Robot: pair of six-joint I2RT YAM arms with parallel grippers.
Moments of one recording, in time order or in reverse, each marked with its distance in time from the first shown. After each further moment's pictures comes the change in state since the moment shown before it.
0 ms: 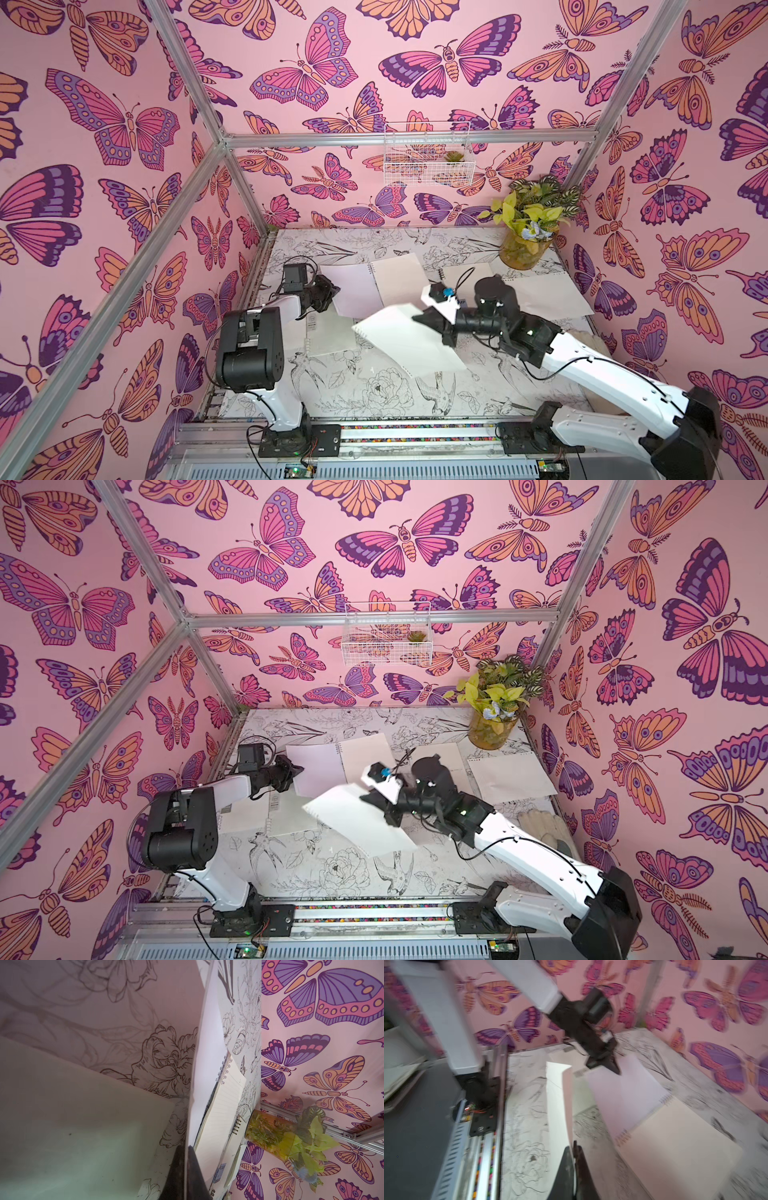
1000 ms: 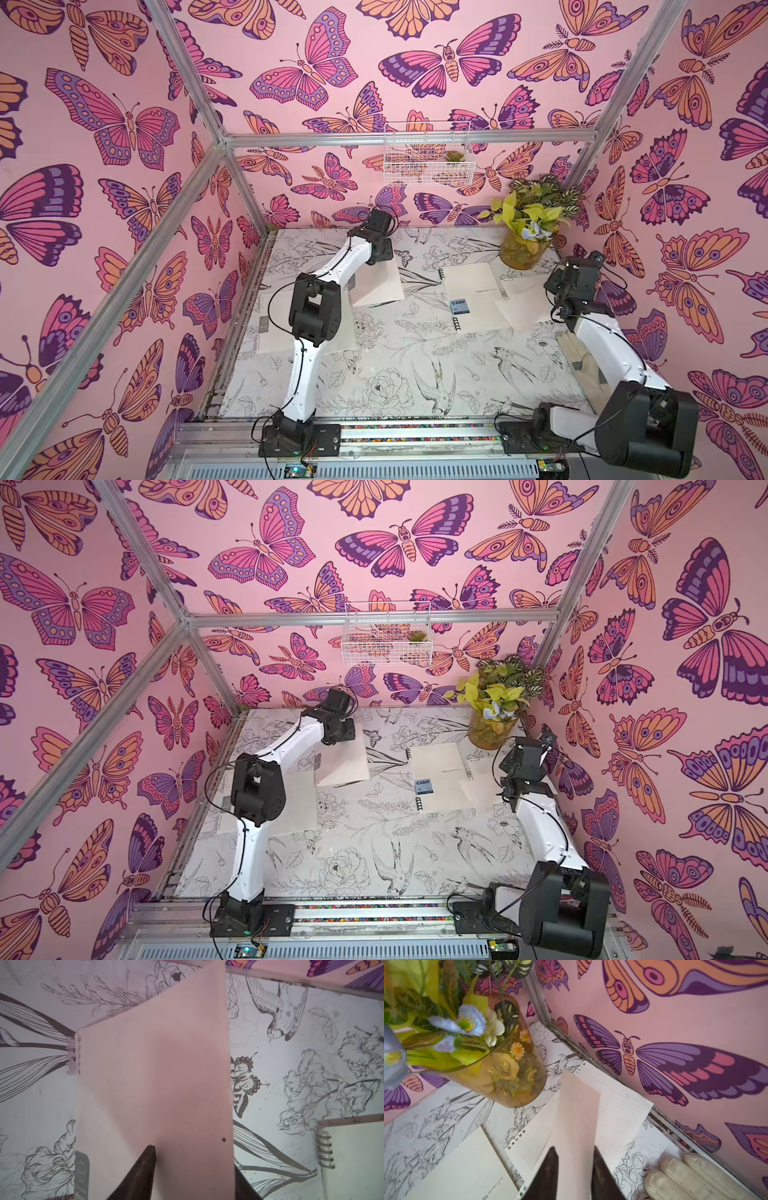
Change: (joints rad) left arm -0.468 0.557 1.118 -0.745 -0.619 0.533; right arm -0.888 0.122 -0.067 -0.020 0.736 0.528
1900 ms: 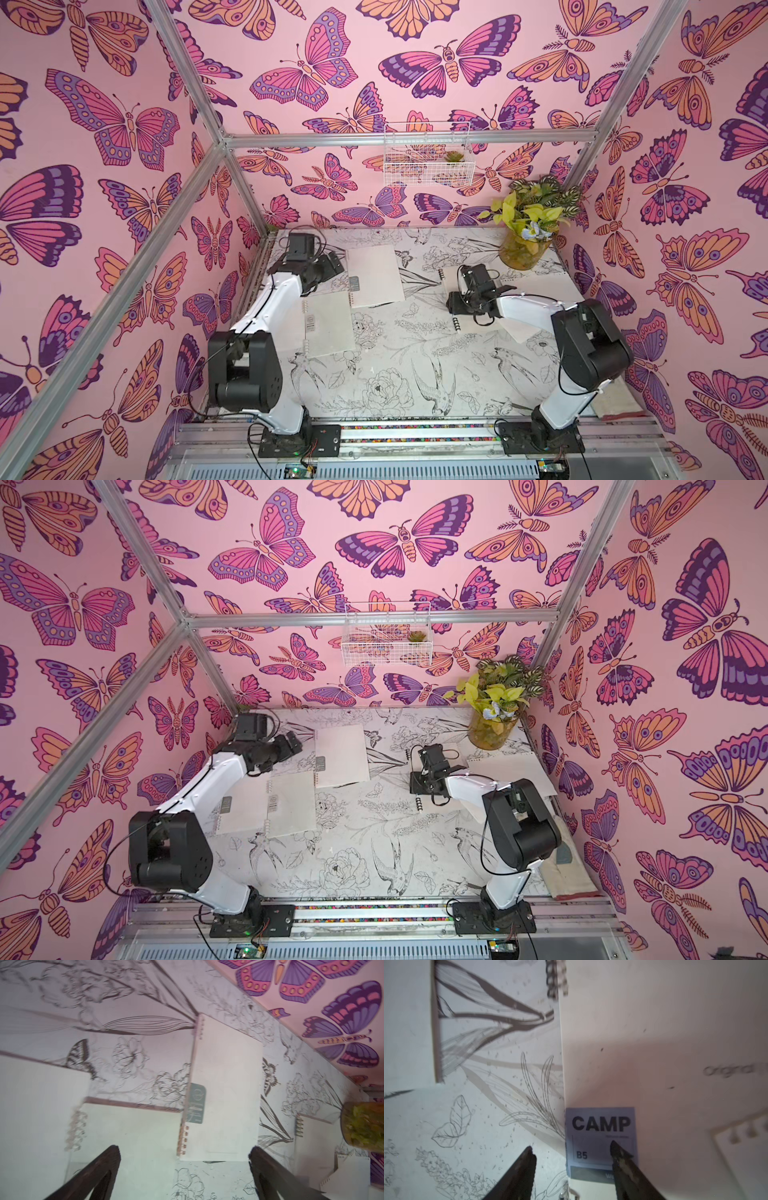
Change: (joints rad) left arm 0.388 -0.724 -0.850 0.245 0.205 -0.085; right arm 0.612 0.523 0.154 -0.087 -0.402 -0.028
